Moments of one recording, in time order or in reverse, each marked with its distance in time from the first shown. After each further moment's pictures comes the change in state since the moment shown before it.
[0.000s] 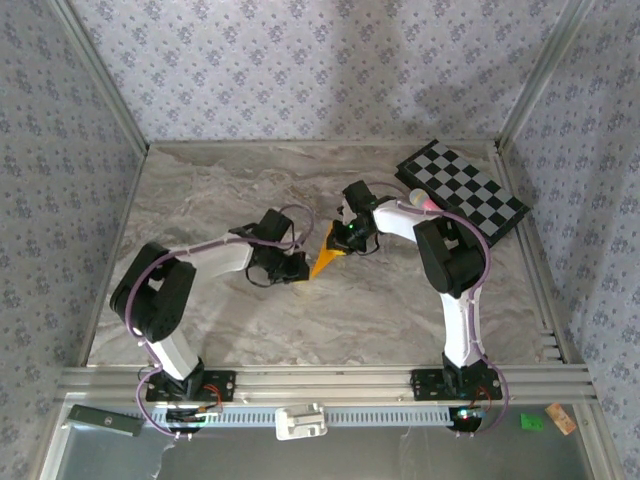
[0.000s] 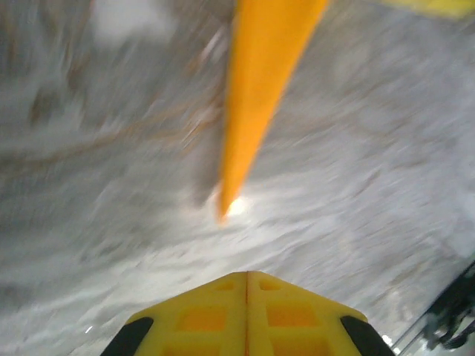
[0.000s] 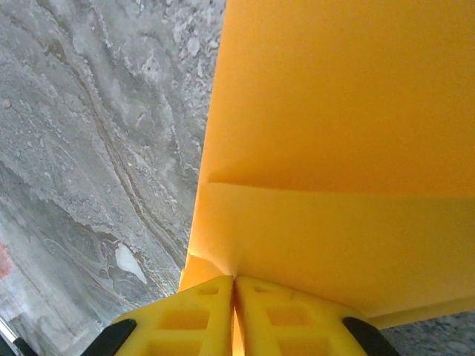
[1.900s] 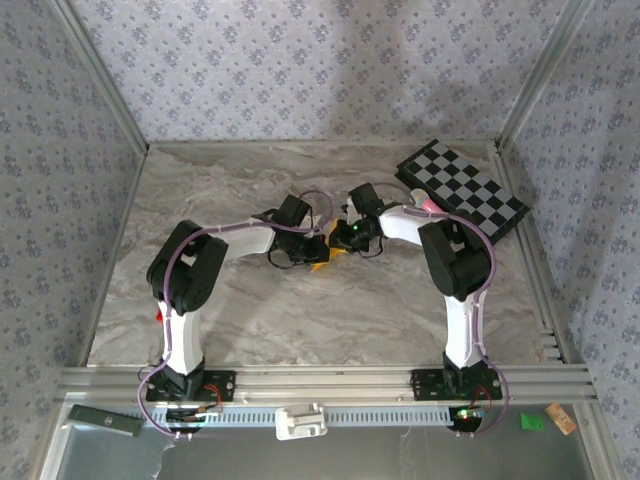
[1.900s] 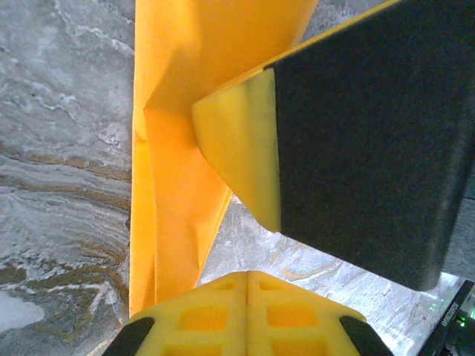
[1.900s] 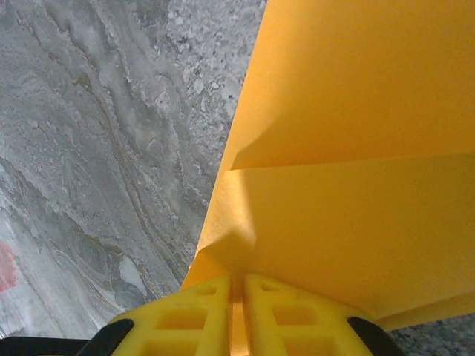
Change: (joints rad) left arm -0.013 0.257 0.203 0.113 0.054 0.006; right arm -0.017 -0.048 -0.103 0.161 0.000 0.008
